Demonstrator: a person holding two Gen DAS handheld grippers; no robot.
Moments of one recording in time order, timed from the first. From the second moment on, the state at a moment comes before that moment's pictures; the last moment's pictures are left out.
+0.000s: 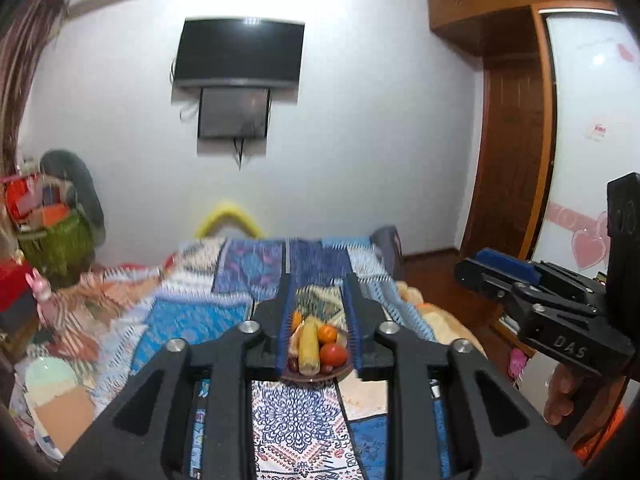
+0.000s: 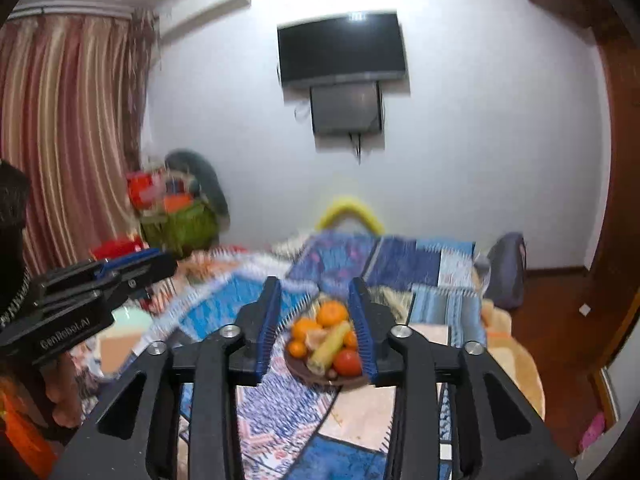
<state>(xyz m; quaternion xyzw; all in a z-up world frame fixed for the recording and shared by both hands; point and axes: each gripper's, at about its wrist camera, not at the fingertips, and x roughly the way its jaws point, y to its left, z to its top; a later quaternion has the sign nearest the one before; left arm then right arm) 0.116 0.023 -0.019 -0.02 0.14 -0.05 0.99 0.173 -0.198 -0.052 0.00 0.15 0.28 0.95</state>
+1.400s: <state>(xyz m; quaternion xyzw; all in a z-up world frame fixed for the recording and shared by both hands) 0.053 0.009 0.003 -0.01 0.06 -0.02 1.00 0.104 -0.224 -0.033 0.02 0.06 0.24 0.97</state>
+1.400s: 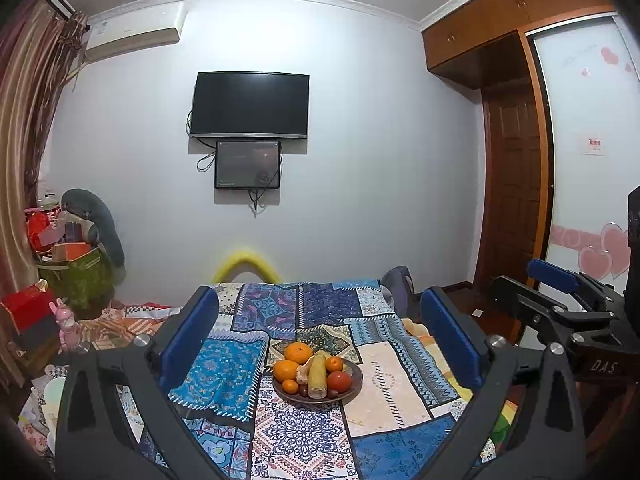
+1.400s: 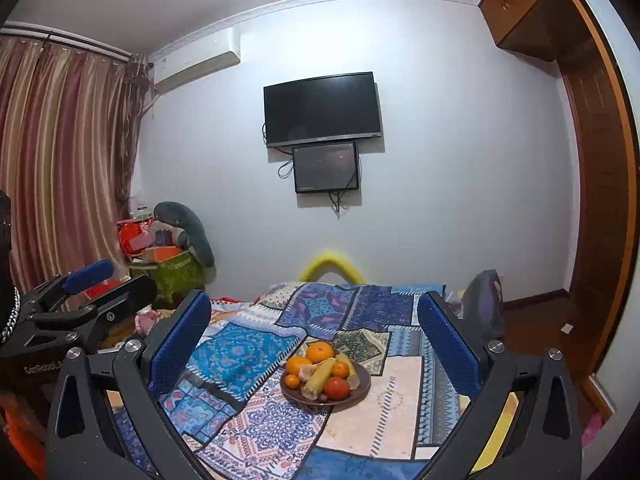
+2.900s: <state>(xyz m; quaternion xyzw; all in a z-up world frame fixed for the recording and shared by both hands) 0.055 0.011 0.000 -0.02 0.07 -0.04 1.00 0.097 -0.223 -0.026 0.01 0.05 0.22 0.97</state>
